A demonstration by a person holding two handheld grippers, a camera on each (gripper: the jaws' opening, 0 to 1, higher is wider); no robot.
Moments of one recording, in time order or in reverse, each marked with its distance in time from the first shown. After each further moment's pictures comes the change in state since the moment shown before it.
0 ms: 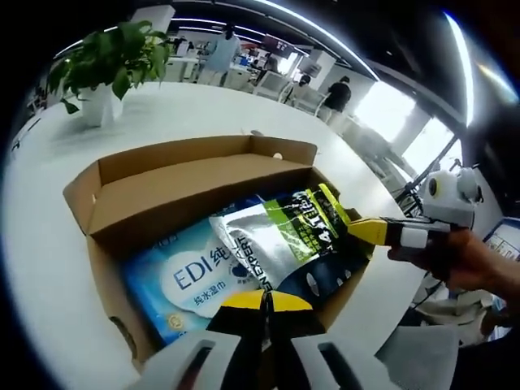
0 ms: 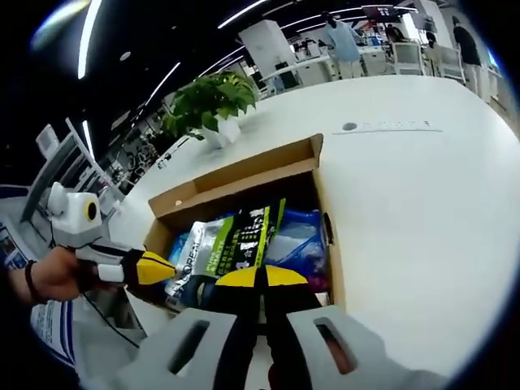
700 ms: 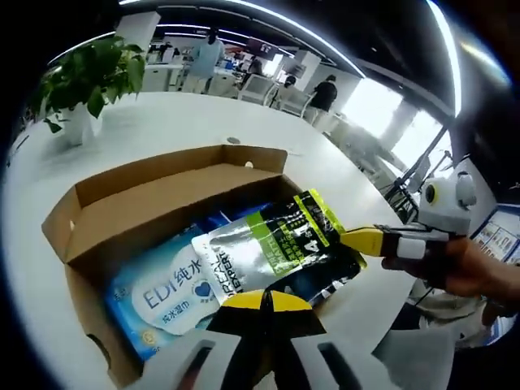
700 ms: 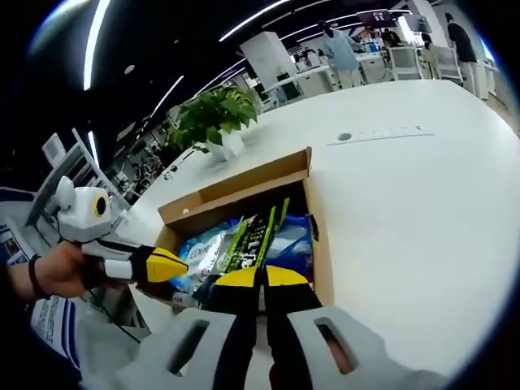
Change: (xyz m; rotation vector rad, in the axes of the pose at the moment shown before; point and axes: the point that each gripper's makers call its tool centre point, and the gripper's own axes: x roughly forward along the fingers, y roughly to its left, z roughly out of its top) left arm 0.010 -0.034 0.013 0.081 -0.005 -0.018; right arm -0.018 -0.005 -0.003 -0.019 -0.036 0.008
